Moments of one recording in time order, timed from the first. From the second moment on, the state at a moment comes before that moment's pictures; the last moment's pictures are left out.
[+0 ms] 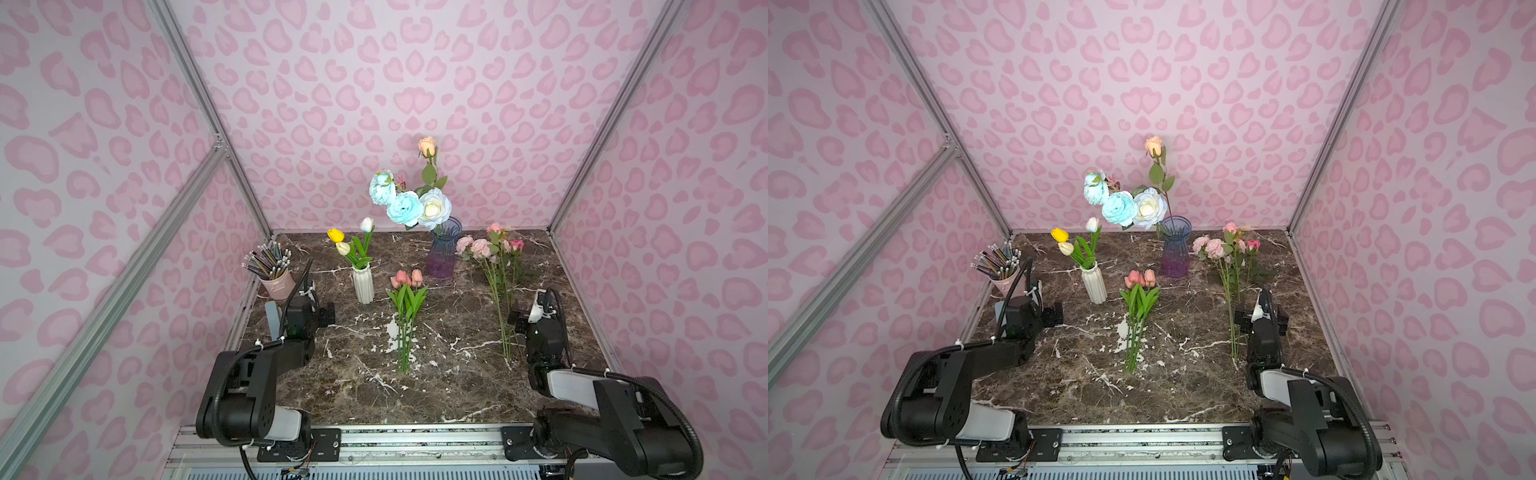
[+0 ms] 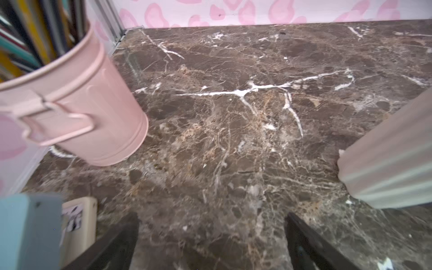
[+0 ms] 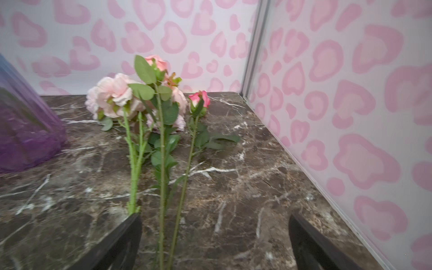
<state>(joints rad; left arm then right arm) -0.03 1.50 0.40 0.59 -0.08 0.00 0.03 1.30 0.13 0.96 0.33 0.01</state>
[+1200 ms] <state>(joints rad) -0.04 1.56 0.45 0.65 -0.02 0.03 -0.01 1.53 0.23 1.16 0.08 0.03</state>
